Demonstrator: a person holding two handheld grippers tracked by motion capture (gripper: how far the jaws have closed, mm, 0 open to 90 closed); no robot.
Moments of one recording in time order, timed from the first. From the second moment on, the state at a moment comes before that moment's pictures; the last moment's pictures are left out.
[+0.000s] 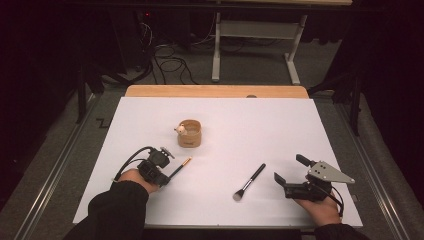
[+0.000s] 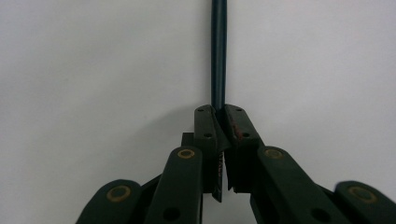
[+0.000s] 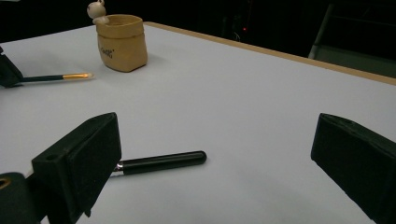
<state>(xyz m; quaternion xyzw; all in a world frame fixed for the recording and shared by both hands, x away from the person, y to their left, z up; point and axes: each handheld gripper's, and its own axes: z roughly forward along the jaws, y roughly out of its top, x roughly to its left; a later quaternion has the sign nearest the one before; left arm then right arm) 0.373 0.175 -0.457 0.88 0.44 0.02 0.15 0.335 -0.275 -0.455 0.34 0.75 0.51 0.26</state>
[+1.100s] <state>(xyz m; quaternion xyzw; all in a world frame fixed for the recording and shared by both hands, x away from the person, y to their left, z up) 0.344 0.182 -0.440 0.80 0.46 0.10 0.37 0.335 -0.274 -0.455 0.34 0.75 0.51 0.26</state>
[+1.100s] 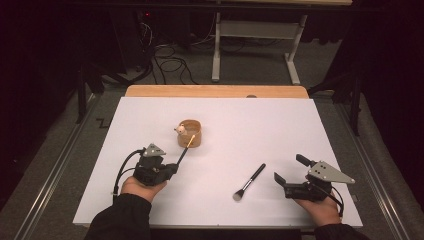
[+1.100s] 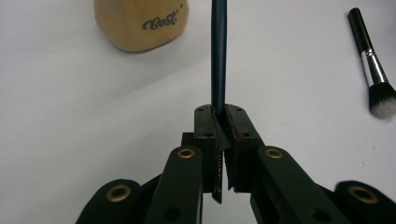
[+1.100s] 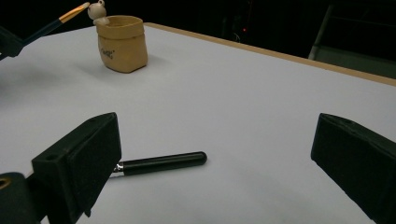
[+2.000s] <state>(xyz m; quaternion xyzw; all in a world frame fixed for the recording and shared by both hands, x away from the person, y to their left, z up) 0.317 0.220 -0.461 0.73 0.49 0.14 0.46 0.336 -0.280 -0.455 0.36 0.73 0.51 0.26</state>
